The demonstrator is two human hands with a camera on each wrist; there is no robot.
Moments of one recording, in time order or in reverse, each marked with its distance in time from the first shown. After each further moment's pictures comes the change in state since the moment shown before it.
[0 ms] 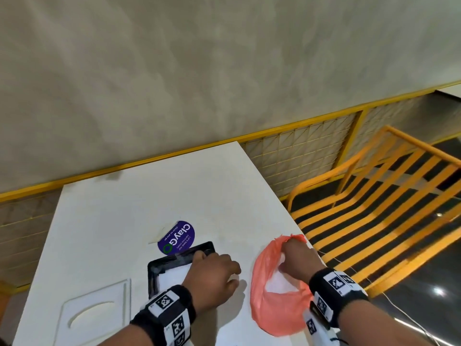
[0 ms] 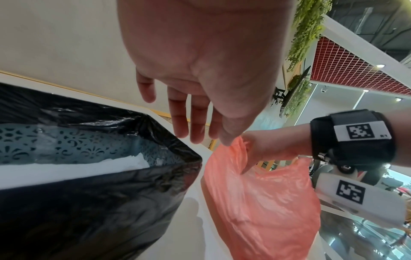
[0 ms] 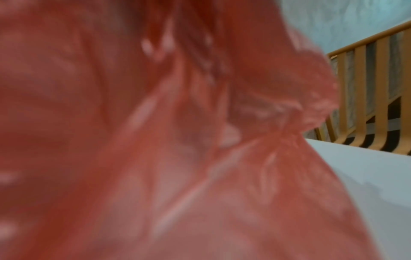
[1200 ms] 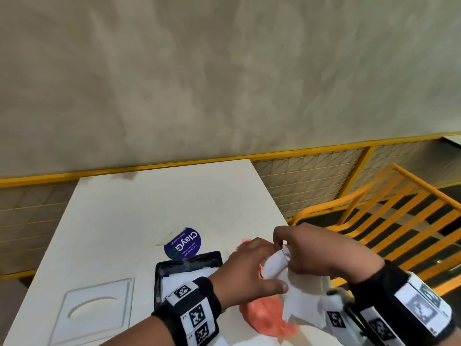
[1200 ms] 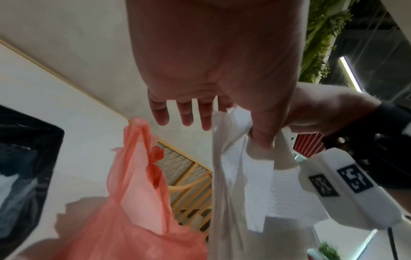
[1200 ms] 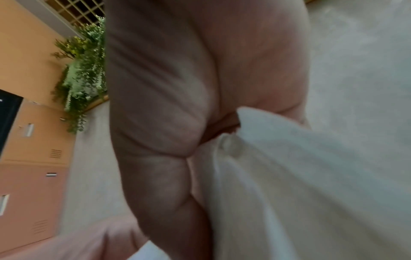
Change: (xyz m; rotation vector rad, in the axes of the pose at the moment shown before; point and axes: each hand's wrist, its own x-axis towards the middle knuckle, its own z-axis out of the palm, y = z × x) left_hand 0.005 0.042 -0.067 -0.800 0.171 0.139; right_hand -0.090 -0.073 -0.174 -0.193 -0.080 -0.387
